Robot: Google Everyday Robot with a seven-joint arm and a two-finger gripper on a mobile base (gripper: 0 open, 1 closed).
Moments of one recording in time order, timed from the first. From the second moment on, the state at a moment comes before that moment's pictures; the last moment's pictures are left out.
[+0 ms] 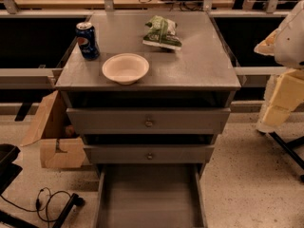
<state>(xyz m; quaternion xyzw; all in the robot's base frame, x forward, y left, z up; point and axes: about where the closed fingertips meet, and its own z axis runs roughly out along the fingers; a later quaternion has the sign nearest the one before) 0.438 -0.217 0.976 -0.60 0.78 -0.03 0.16</state>
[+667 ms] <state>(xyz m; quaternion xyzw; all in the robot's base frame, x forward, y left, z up) 0.462 -0.201 0.973 -0.61 0.77 -0.02 0.21</state>
